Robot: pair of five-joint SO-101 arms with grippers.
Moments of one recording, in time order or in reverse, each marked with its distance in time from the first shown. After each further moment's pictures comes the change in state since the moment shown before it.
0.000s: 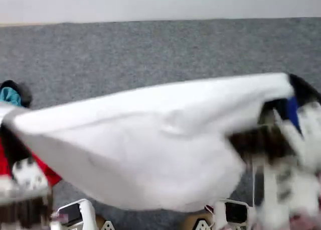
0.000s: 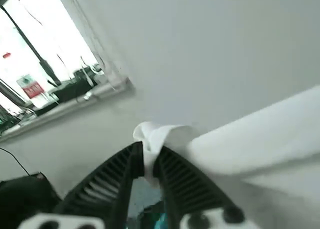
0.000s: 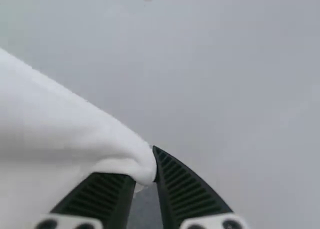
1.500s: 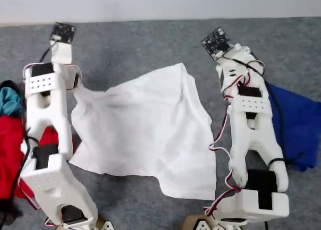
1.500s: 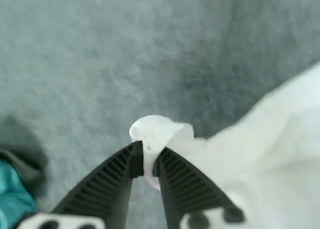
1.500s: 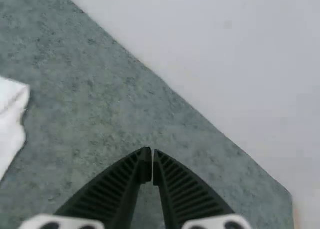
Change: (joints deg) left arm 8.4 94.2 -12.5 -20.5 6.2; right arm -2.9 51.7 33.8 -68.6 0.3
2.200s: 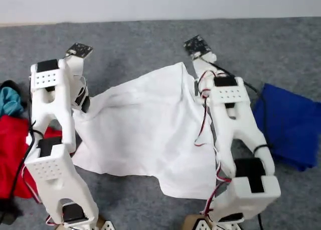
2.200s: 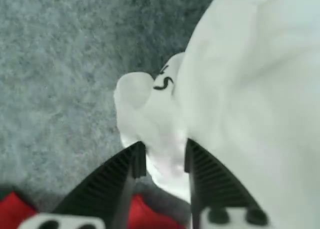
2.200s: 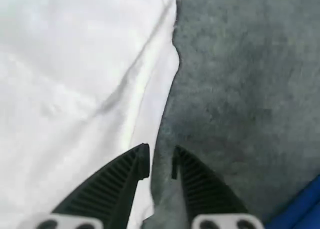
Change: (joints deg) left arm 1.8 6.2 -8.2 21.8 -8.2; right arm -10.1 7.6 -12.5 39.3 -25.1
